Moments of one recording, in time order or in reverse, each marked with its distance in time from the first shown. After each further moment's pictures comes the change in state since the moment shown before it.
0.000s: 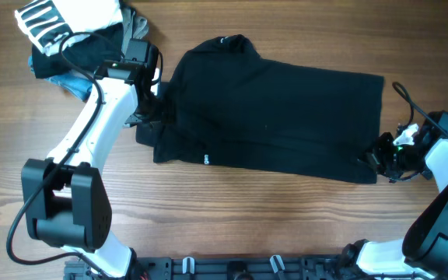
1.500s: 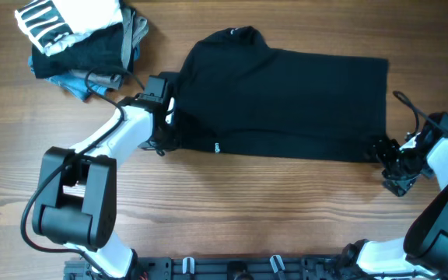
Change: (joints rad) left arm -0.055 0.018 -0.333 0.335 0.021 -0.001; right arm -0.011 0.014 -0.006 0.008 0.259 0.030
